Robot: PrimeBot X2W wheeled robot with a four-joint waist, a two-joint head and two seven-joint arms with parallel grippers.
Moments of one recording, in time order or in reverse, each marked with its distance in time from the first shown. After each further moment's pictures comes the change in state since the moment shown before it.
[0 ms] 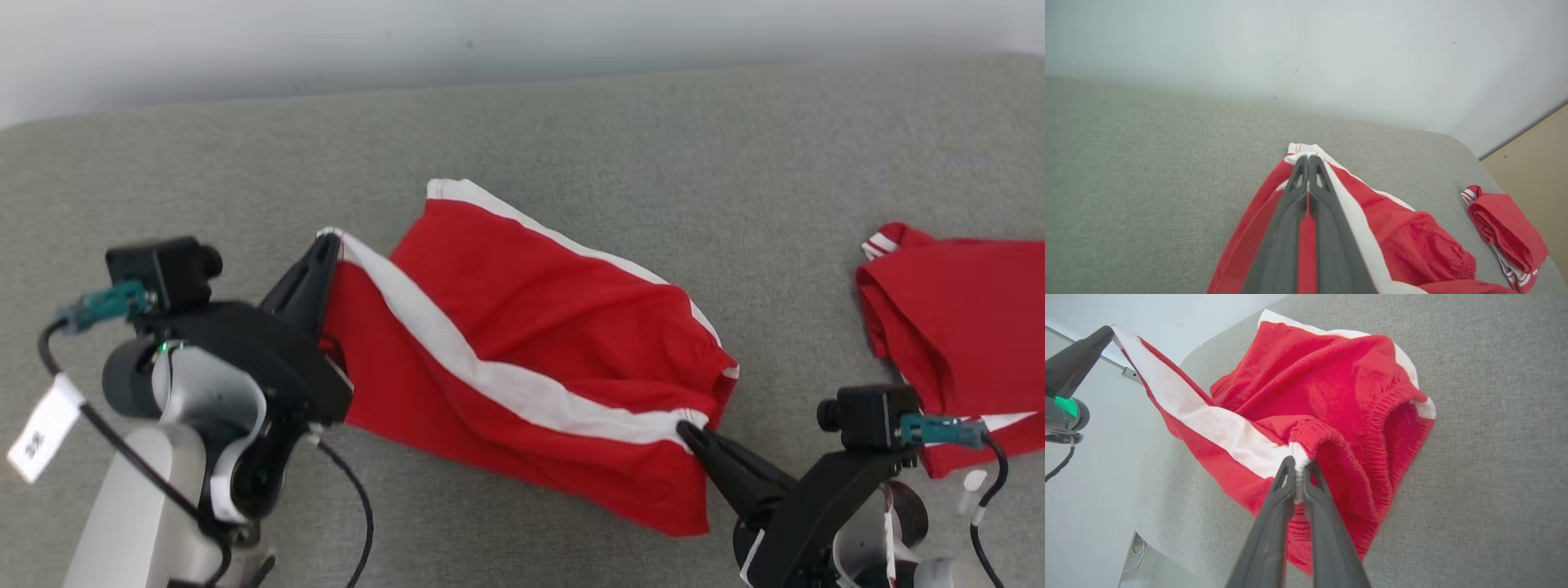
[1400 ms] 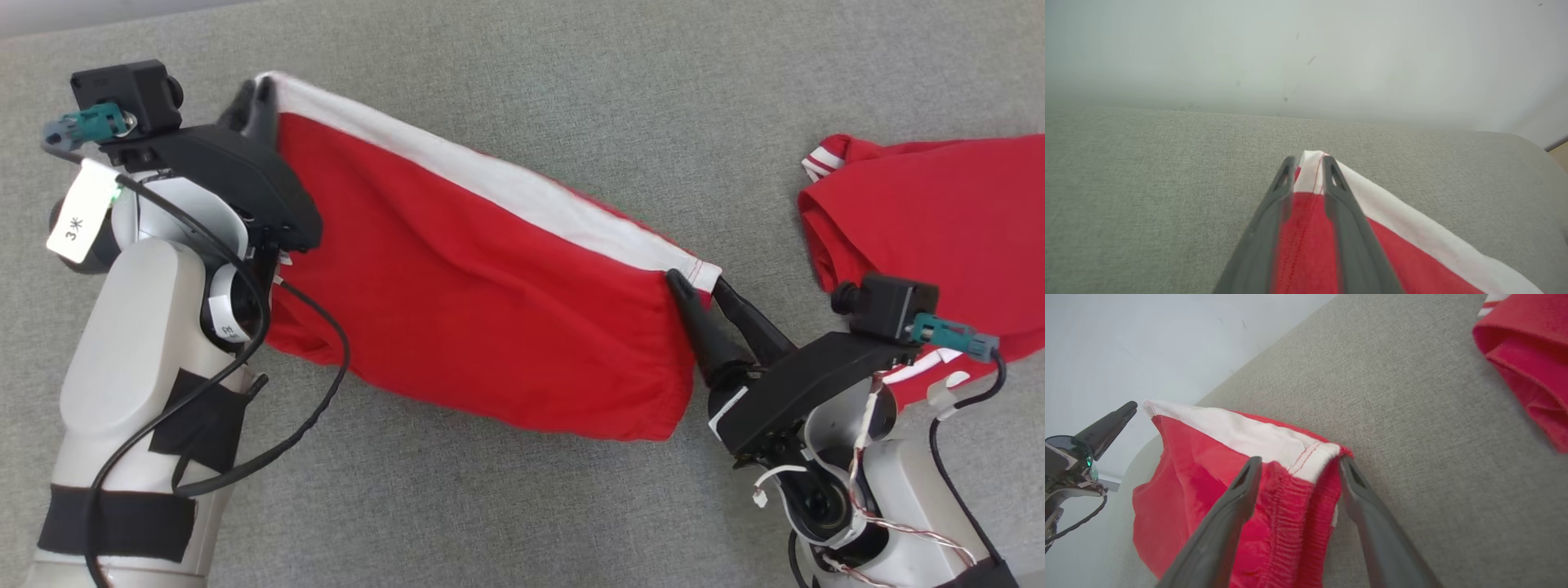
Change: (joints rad) left arm -0.451 -0.033 -0.002 0.586 0.122 -0.002 -0.209; right arm -0.275 0.127 -0.037 0.254 0.021 -0.011 -0.248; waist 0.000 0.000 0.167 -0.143
